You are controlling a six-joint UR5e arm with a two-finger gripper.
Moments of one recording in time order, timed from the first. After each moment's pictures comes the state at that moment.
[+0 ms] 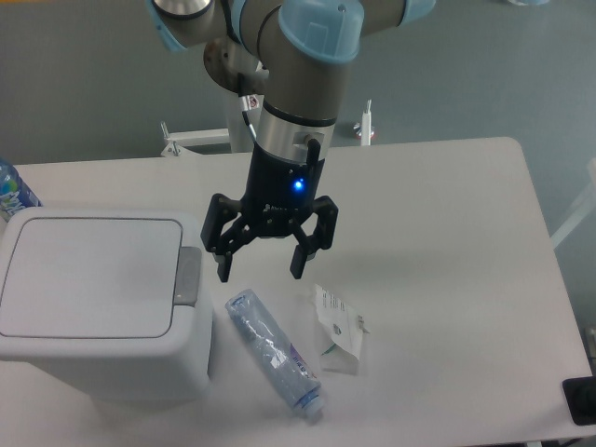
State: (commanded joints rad) arm 2.38 -1.77 -1.51 -1.03 1.12 0.00
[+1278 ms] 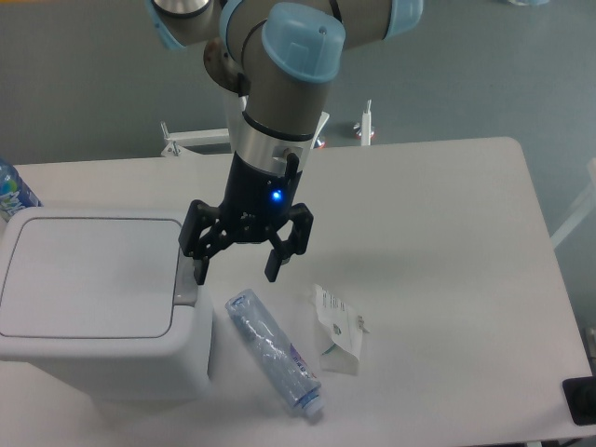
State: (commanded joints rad) arm 2.36 -1.77 -1.53 -1.02 1.12 -0.02
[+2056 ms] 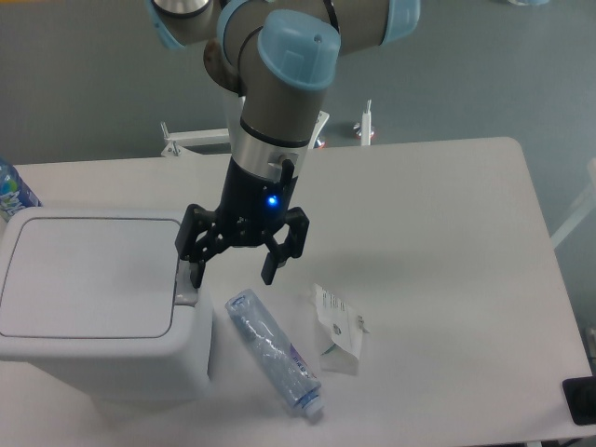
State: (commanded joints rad) arm 2.35 -1.78 -1.54 -1.02 1.13 -0.02
